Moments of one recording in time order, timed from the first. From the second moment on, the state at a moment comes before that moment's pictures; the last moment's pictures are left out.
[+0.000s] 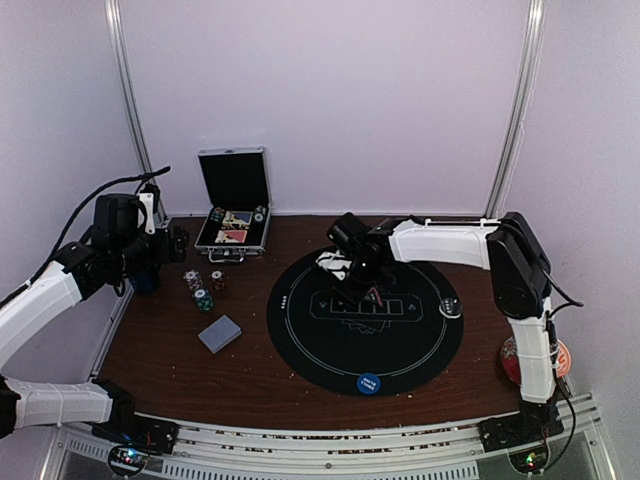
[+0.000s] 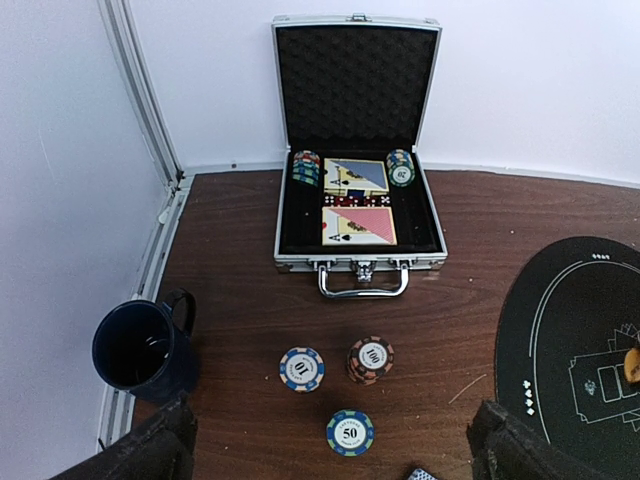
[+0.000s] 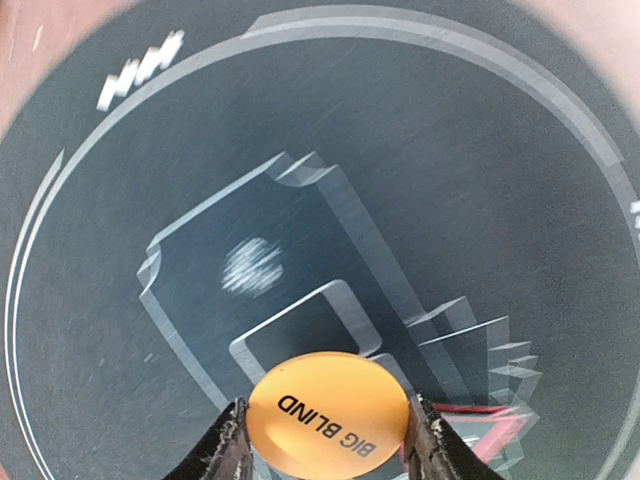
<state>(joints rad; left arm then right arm) -0.37 1.00 0.88 -0.36 -0.29 -0.18 0.78 2.15 1.70 -0.71 0.02 -0.18</state>
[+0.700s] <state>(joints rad) -0.36 1.01 0.88 -0.36 -0.29 -0.18 0.57 2.41 2.09 -0.60 0.19 -0.12</state>
